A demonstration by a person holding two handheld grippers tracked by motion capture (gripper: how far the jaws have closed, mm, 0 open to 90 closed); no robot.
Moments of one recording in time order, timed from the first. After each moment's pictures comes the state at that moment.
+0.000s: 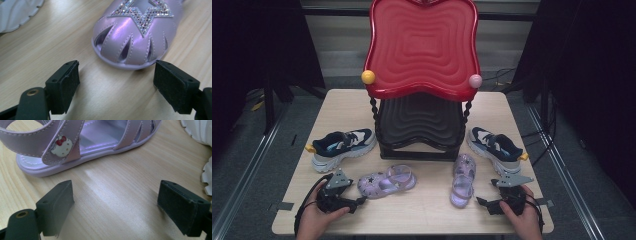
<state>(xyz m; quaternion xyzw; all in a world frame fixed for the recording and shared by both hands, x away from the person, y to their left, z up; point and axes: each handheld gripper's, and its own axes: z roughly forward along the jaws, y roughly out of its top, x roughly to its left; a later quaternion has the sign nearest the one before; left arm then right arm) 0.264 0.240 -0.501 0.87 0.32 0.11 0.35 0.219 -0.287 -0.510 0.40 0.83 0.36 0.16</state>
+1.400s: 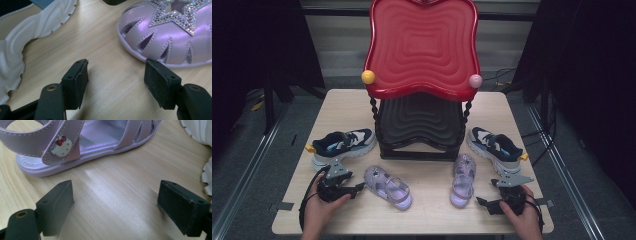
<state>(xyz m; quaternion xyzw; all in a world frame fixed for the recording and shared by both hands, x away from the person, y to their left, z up) 0.288 0.241 -0.501 0.85 0.37 0.15 0.35 0.219 -0.287 -0.510 0.40 0.83 0.36 0.15</state>
